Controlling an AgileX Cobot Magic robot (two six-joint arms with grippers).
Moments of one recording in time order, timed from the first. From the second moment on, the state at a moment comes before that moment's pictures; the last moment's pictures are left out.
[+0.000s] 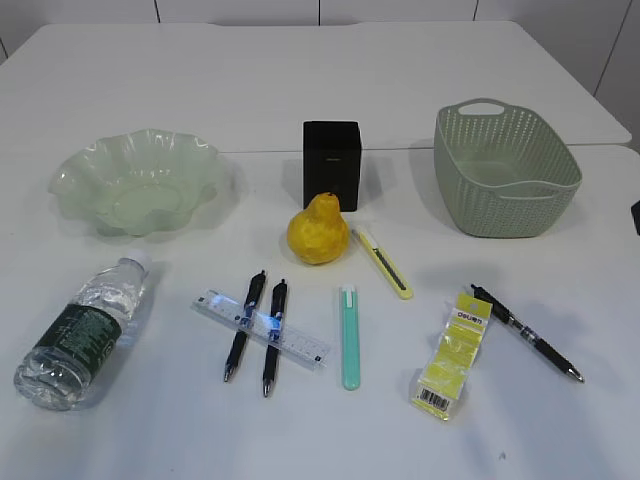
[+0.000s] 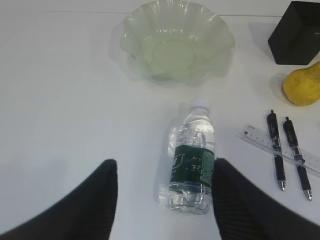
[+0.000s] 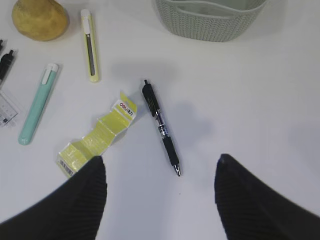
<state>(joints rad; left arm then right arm) 0.06 0.69 -0.70 -0.20 0.74 0.08 0.00 1.08 -0.89 0.18 0.84 -0.24</state>
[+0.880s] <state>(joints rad) -0.13 1.63 -1.26 -0.13 0.96 0.08 0.00 1.22 -0.94 0.26 0.91 -0.27</state>
